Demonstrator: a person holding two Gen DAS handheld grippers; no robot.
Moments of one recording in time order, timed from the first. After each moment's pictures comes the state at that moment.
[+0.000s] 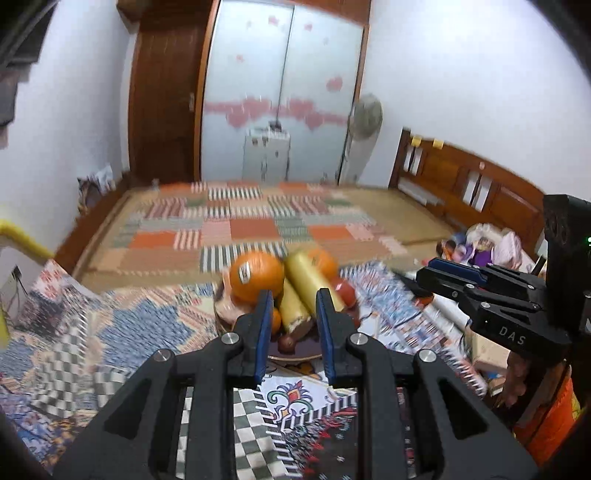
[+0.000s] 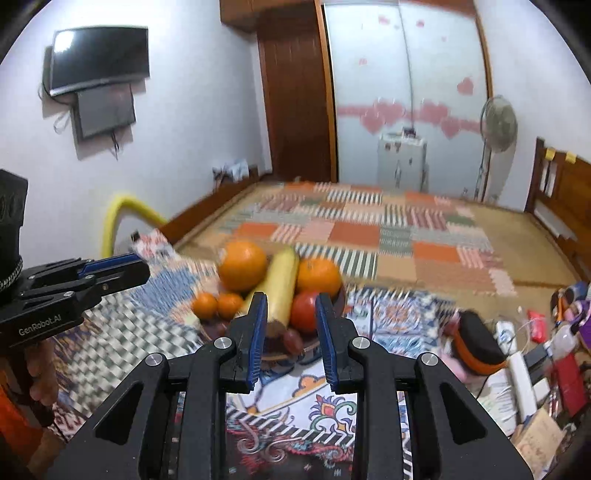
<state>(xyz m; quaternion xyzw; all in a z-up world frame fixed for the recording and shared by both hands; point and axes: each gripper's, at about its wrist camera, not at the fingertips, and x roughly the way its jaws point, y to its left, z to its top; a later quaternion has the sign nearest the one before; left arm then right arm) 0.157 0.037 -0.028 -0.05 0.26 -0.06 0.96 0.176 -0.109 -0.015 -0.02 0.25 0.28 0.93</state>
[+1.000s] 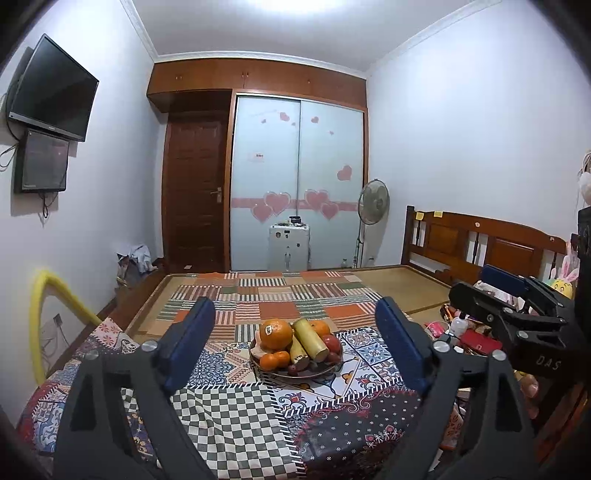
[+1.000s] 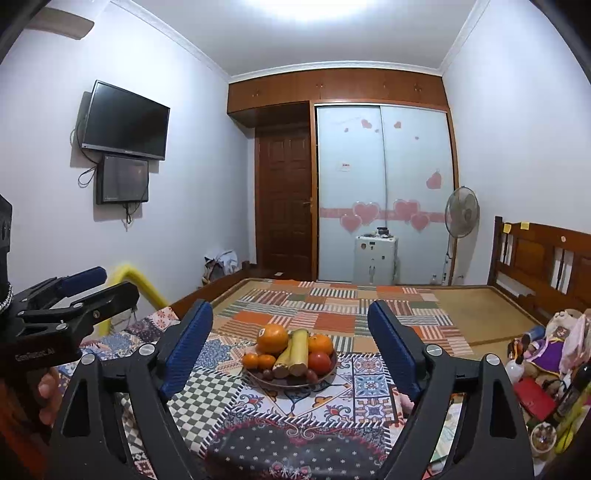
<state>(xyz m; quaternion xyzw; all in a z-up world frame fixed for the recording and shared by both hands) -0.011 0.018 0.041 -0.02 0.09 0.00 1.00 0.039 -0.126 0.053 -0.01 0.08 0.24 0.97</state>
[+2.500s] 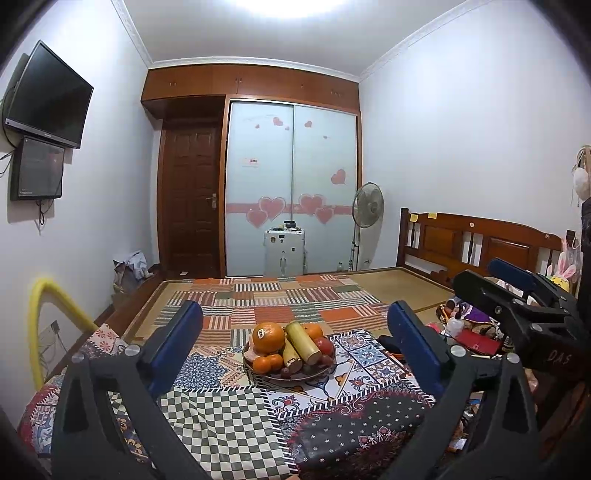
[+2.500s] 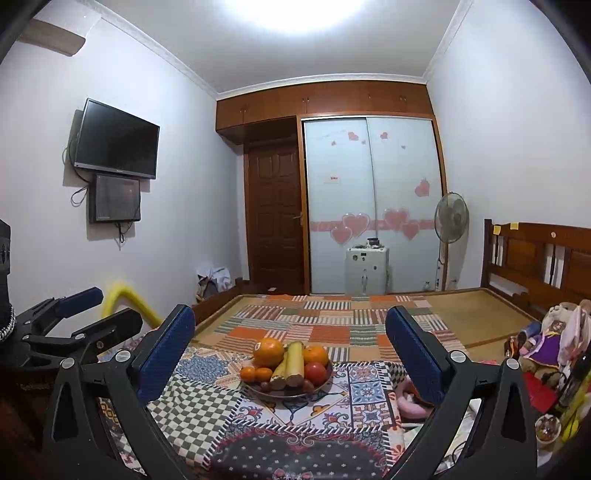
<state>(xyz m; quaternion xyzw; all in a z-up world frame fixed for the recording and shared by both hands) -0.018 0.008 0.038 -0.01 0.08 -0.01 1.00 0.024 -0.136 0.058 0.02 0.06 0.22 0.97</state>
